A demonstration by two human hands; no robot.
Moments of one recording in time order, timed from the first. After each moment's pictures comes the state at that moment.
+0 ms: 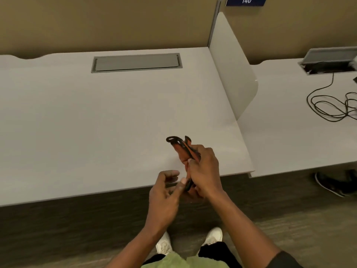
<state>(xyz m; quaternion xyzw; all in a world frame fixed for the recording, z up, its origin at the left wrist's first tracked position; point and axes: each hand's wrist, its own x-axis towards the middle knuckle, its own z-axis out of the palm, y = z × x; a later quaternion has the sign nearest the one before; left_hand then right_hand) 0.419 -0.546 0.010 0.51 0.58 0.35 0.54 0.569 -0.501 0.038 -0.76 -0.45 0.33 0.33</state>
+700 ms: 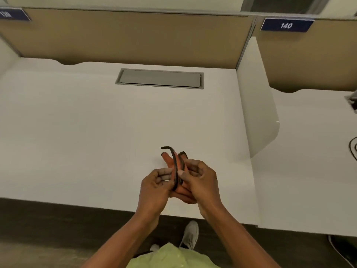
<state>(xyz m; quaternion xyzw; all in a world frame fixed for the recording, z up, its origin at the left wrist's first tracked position) 0.465 -0.441 0.043 0.34 0.64 0.41 0.56 0.613 -0.421 0.049 -0.64 -0.33 0.56 0.41</state>
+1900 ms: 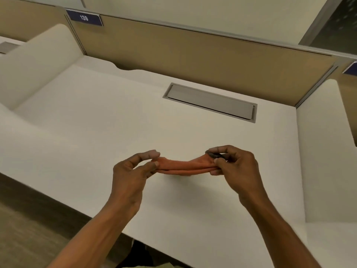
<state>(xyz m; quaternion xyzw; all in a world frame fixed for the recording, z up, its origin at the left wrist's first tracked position) 0.310 -0.336 0.110 0.21 0.64 0.57 0.47 0.554 -0.256 0.116 -0.61 -0.55 0.46 0.34</state>
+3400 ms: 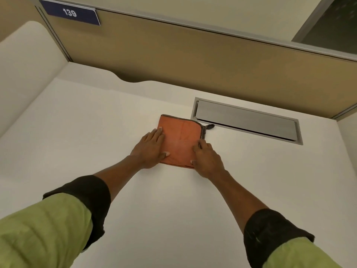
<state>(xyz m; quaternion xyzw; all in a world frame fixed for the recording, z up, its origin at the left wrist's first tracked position) 0.019 -0.015 -0.053 0.78 0.60 -0.06 0.18 0.263 -0.026 -0.028 -0.60 -0.77 0.17 -0.10</state>
